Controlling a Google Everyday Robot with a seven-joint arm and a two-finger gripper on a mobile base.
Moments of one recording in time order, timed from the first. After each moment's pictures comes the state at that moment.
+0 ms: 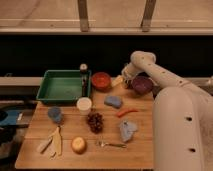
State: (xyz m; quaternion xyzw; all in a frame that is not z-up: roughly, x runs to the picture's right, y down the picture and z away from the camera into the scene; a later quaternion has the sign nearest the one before) arm 0.126 -0.048 0.948 -0.26 -0.05 0.52 0.81
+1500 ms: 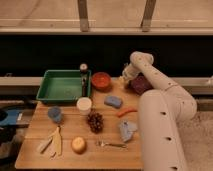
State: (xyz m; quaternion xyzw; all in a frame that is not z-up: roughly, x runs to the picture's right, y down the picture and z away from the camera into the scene) arm 0.144 -0.047 0.992 -0.28 -0.02 0.53 0.80
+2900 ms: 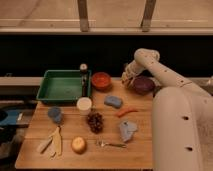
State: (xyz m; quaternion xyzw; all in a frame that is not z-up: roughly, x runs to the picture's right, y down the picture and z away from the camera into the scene) arm 0.155 -0.084 0.936 -0.22 -0.05 0.55 0.80
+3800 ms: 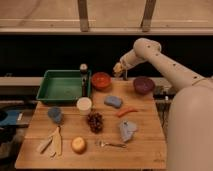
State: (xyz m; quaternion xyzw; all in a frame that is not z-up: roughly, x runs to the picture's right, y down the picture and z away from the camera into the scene) arm 0.084 -0.118 0.846 -0.23 -0.15 0.50 0.82
